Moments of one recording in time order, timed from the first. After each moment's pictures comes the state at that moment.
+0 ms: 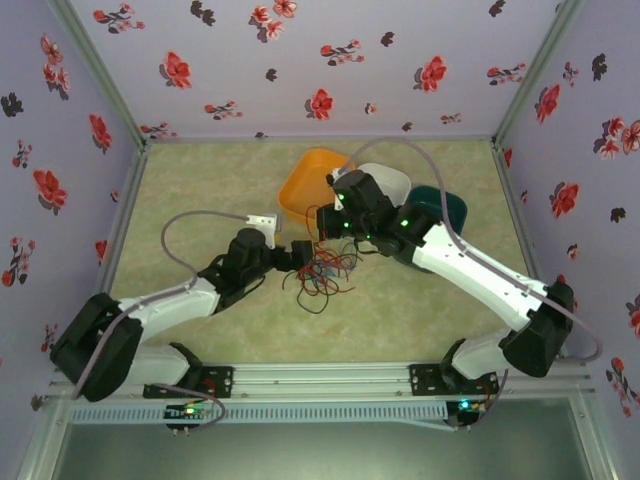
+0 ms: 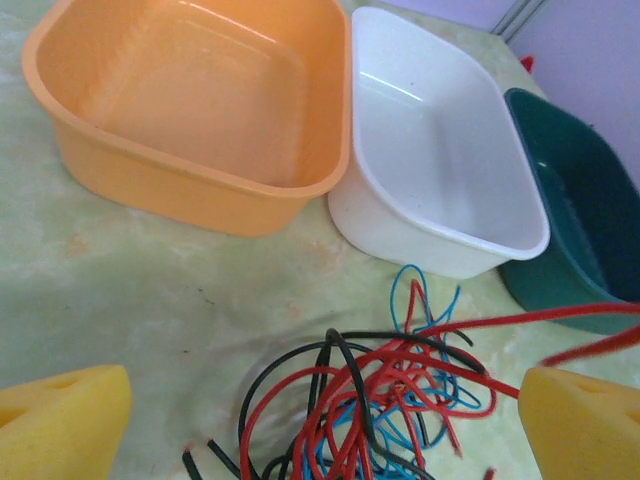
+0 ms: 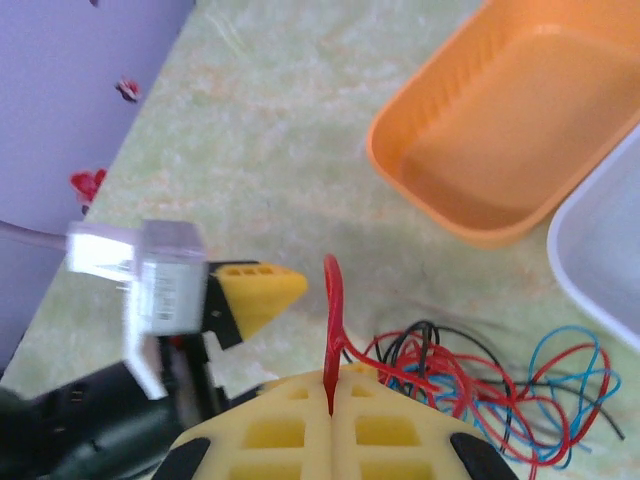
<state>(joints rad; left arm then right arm) -0.72 1.31 0.55 0.31 -0.04 -0.50 0.87 1.40 1.38 -0.64 0.05 0.56</state>
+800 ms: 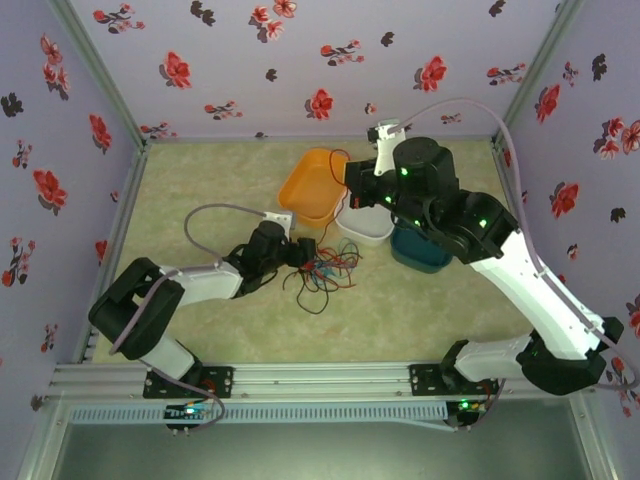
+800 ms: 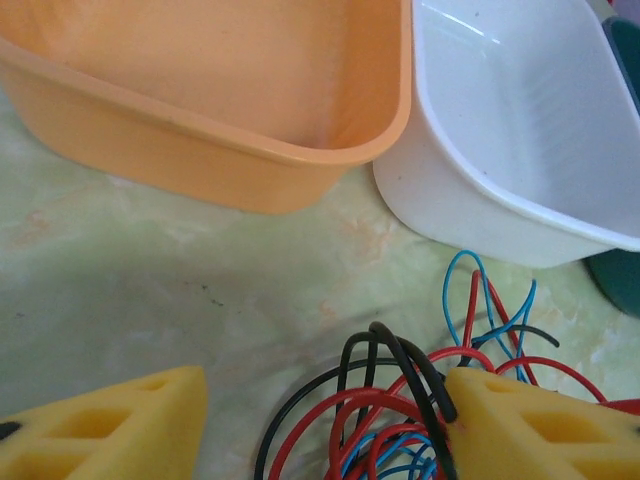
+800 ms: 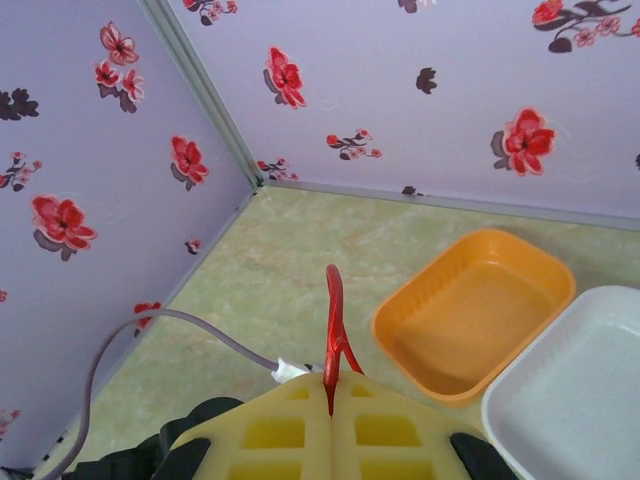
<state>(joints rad) -0.72 1.56 0.65 0.34 -0.04 -0.50 0.87 1.27 1.72 -0.79 0.18 0.39</state>
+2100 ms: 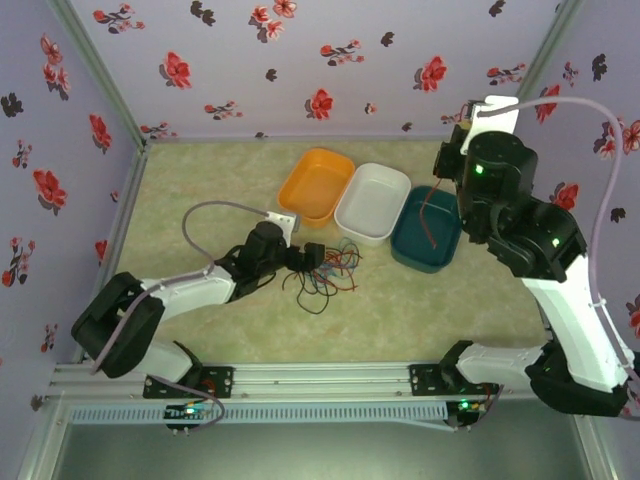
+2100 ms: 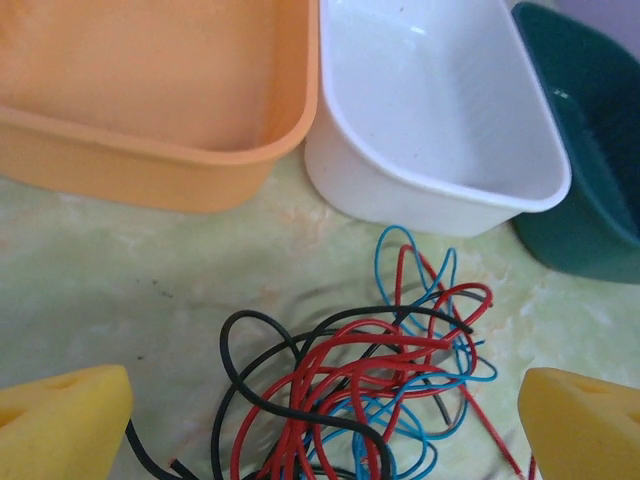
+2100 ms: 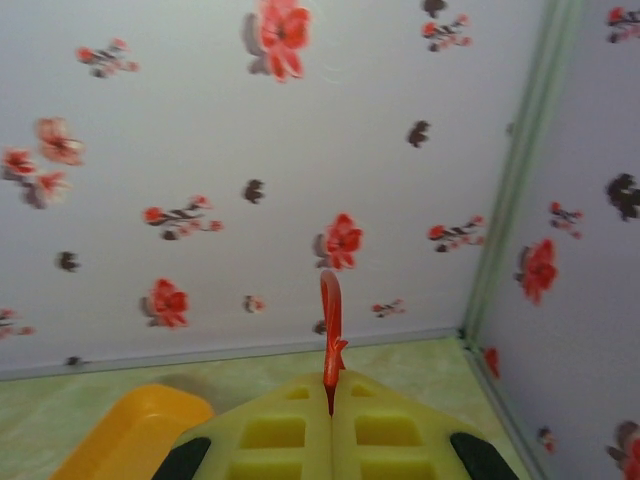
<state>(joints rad) -0.75 1.43 0.65 0.25 0.00 -0.44 0.73 1.18 1.85 -0.88 0.83 0.16</state>
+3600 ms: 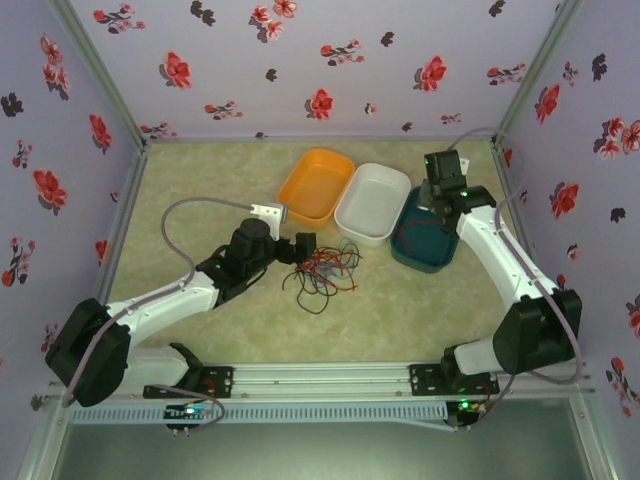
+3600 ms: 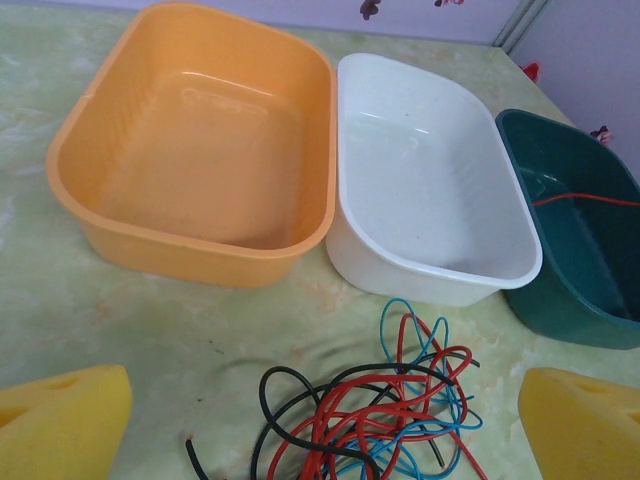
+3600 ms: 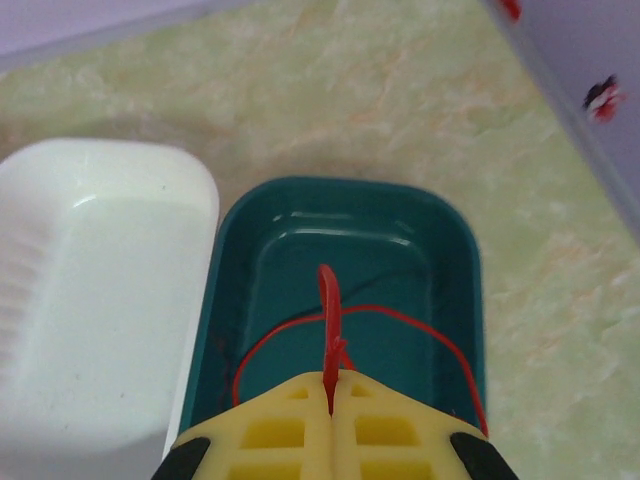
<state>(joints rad) -0.75 1.25 0.66 0.16 -0.11 -0.41 0.25 1.41 1.22 -0.69 0.33 0.43</state>
